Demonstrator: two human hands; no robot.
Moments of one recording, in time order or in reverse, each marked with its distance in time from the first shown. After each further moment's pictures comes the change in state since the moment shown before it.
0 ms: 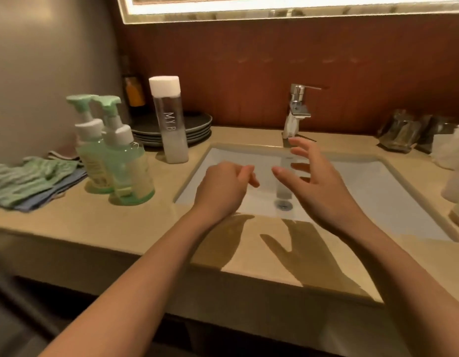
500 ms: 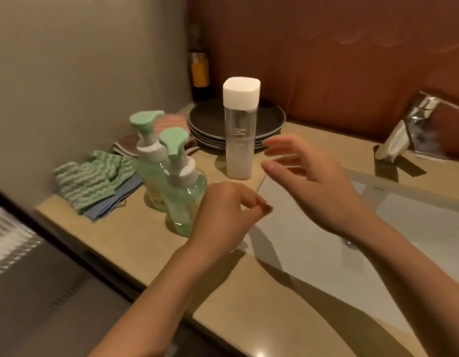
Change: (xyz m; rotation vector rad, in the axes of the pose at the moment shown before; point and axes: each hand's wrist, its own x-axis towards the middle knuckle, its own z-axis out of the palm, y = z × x) left_hand 0.050 -0.047 -0.092 -0.037 0.044 -0.290; right_hand 0.139 -0.072 0.089 0.146 -0.456 -0.121
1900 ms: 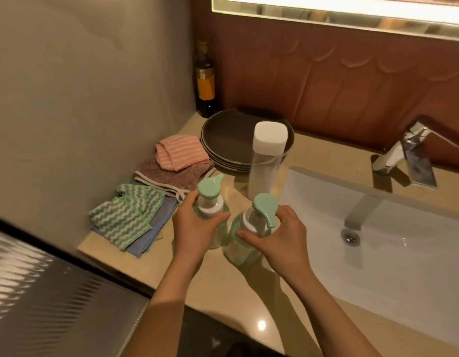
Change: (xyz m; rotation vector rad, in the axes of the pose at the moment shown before) left_hand 0.038 -0.064 -0.098 -0.303 0.236 -0.242; right_hand 0.023 -0.028 0.093 -0.018 0.238 0.340
